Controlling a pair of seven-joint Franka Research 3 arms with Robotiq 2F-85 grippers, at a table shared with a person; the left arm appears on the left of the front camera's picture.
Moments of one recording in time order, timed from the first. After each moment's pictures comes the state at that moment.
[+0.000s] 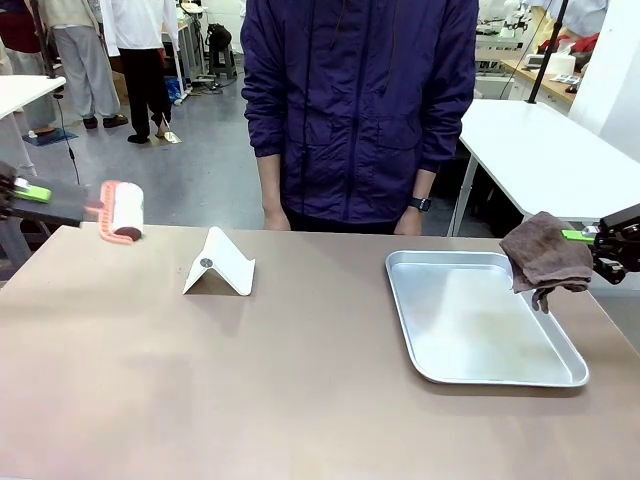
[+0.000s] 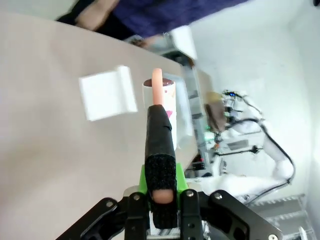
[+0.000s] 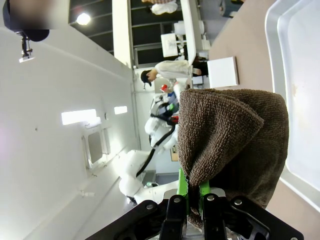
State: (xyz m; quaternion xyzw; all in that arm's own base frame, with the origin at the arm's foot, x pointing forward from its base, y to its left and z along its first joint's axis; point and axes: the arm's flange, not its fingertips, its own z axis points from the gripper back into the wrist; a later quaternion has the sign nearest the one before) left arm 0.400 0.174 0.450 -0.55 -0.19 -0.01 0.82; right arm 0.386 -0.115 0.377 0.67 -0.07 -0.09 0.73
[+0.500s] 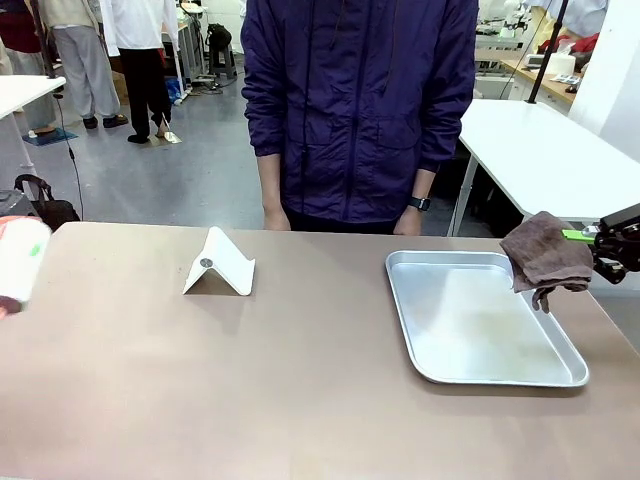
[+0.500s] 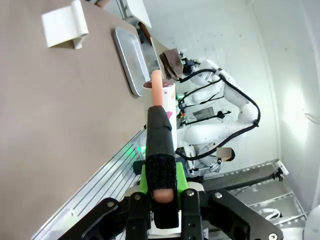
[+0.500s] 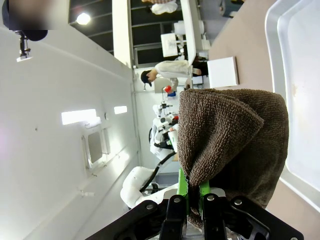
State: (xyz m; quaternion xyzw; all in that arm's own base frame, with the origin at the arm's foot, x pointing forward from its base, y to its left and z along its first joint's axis) left arm 0.229 0.227 0.432 -0.62 -0.15 -0.06 0.77; right arm 0.387 -0.116 0.378 0.67 -0.07 -0.09 0.73
